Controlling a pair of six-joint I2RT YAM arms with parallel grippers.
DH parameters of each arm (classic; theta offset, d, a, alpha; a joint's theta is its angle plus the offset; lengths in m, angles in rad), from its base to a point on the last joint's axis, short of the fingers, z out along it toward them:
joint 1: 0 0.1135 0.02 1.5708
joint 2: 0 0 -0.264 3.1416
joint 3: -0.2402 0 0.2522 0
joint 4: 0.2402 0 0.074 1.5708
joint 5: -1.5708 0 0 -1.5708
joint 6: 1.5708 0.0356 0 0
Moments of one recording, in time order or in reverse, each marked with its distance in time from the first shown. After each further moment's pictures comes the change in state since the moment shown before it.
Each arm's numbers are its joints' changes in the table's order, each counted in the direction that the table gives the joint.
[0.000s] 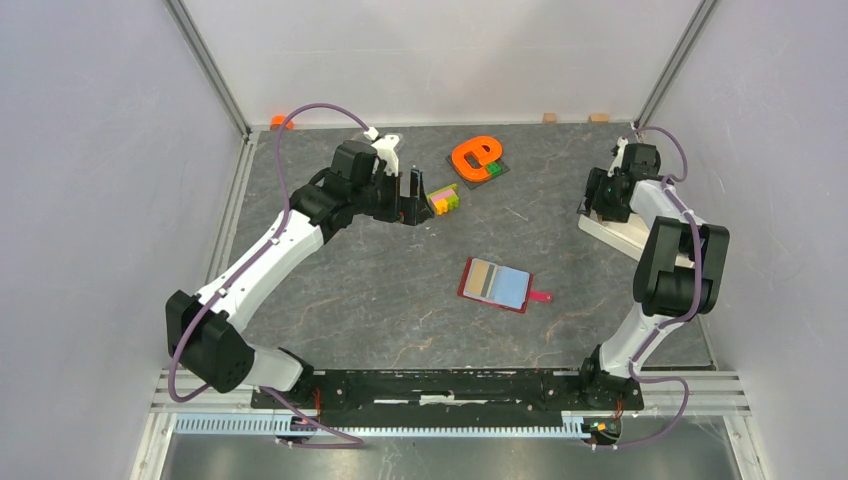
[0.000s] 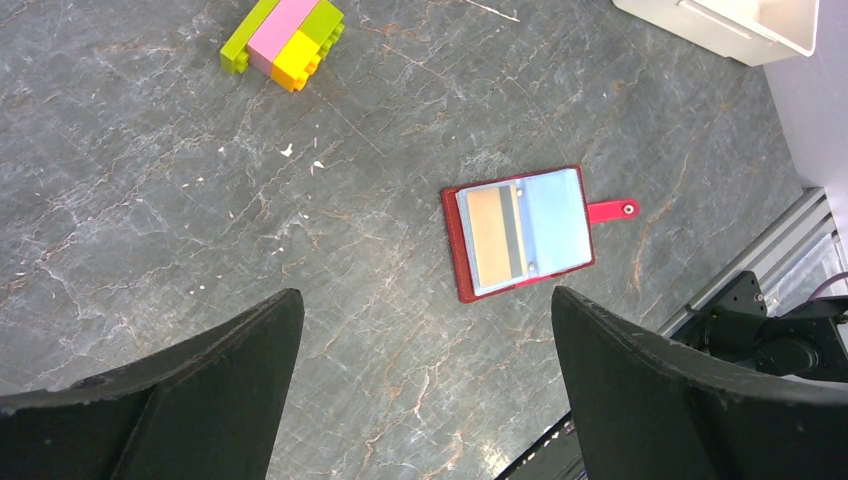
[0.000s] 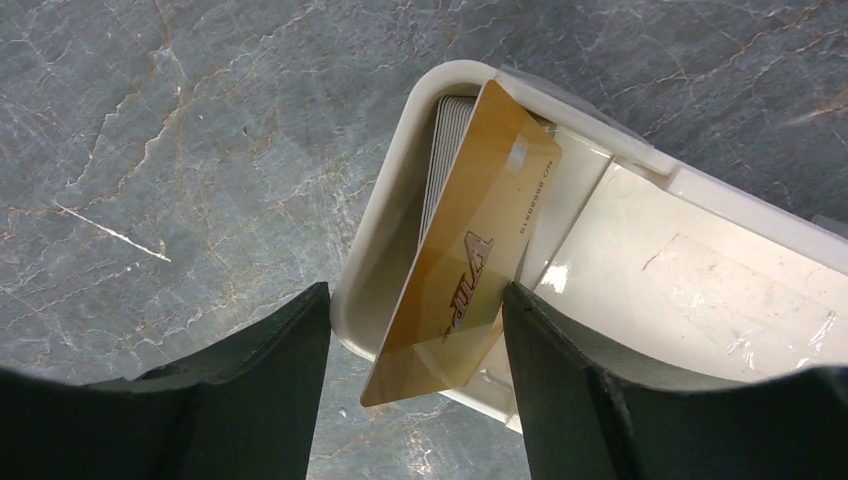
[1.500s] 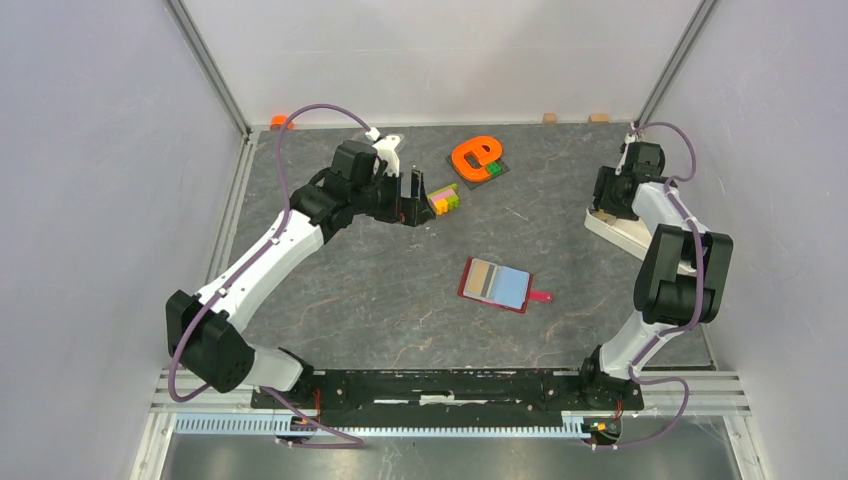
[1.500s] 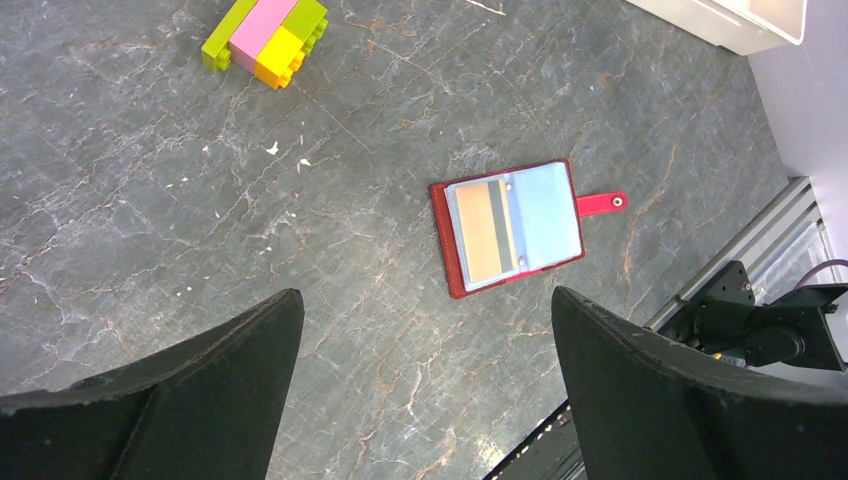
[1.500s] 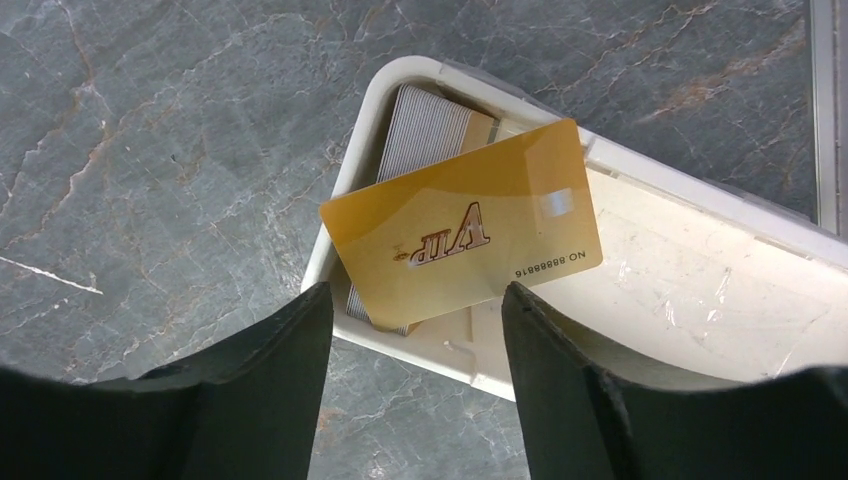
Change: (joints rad) left arm 0.000 -0.001 0.000 0.000 -0.028 0.000; right arm -0.001 0.056 0.017 -0.019 -0.154 -0.026
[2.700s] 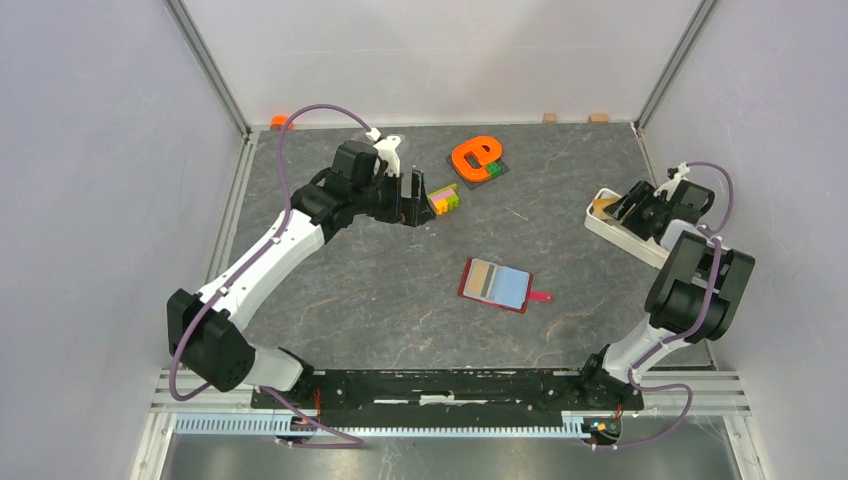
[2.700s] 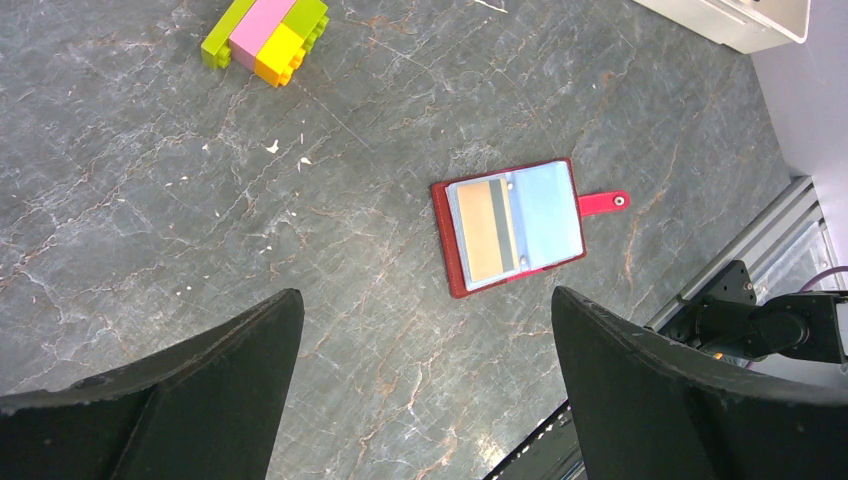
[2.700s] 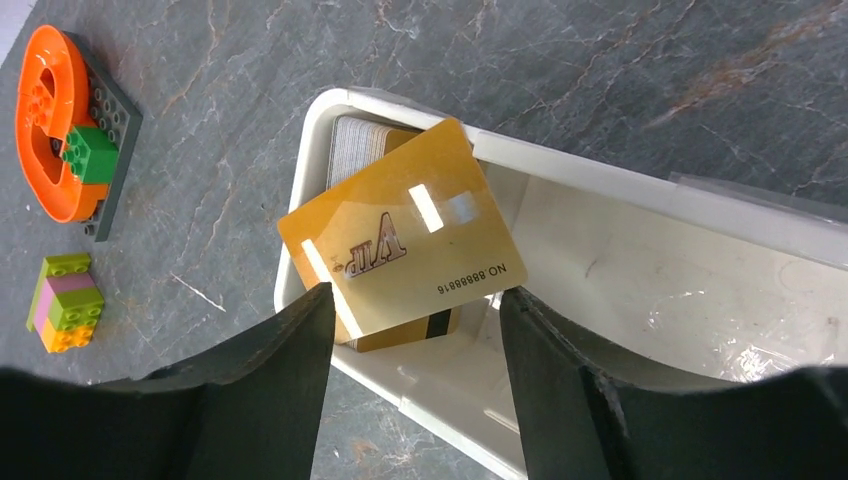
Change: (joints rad) left arm 0.000 -0.006 0.000 0.000 0.000 0.000; right arm -0.282 0.042 0.285 -0.432 0.497 0.199
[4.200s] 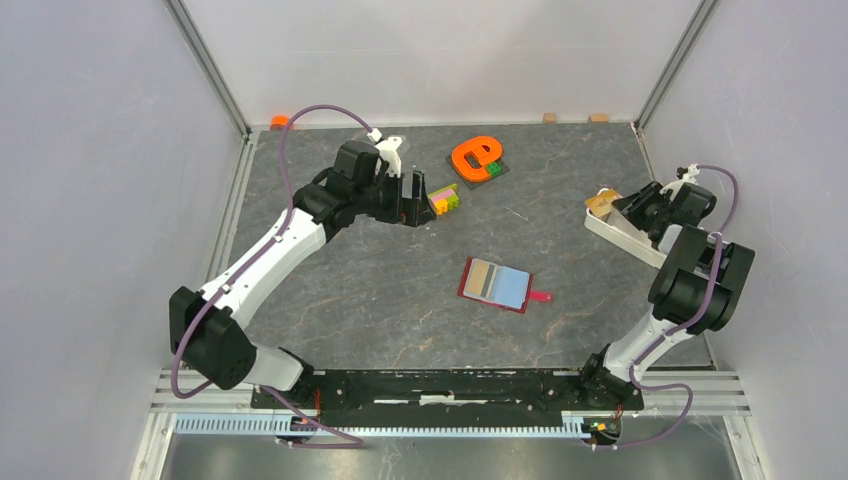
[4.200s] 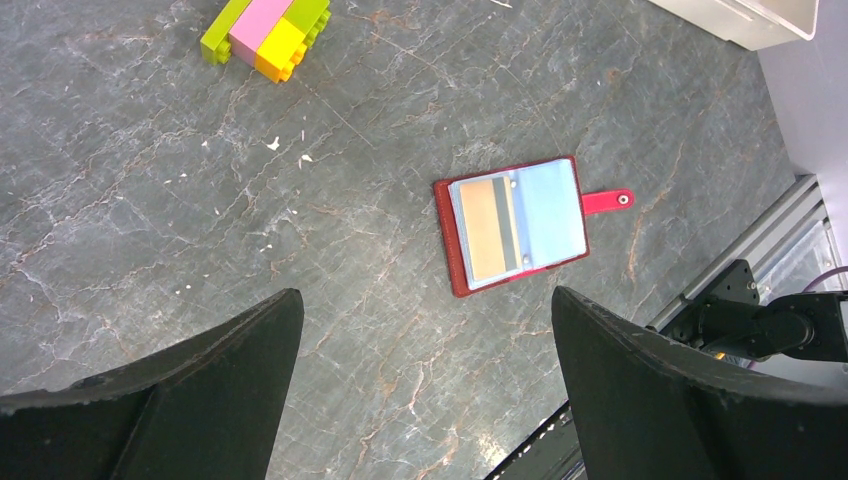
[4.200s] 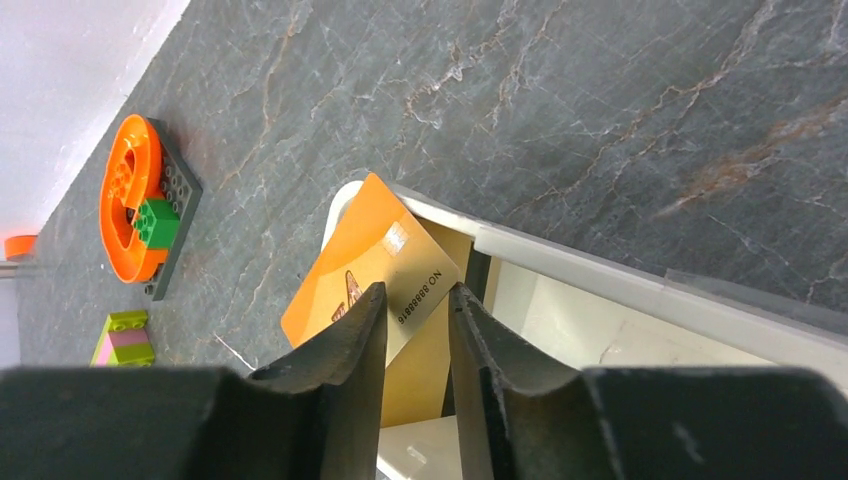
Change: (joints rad) left arm 0.000 -0.011 0.000 0.000 0.000 0.000; right arm -0.018 -0.068 0.043 -0.276 0.050 0.142
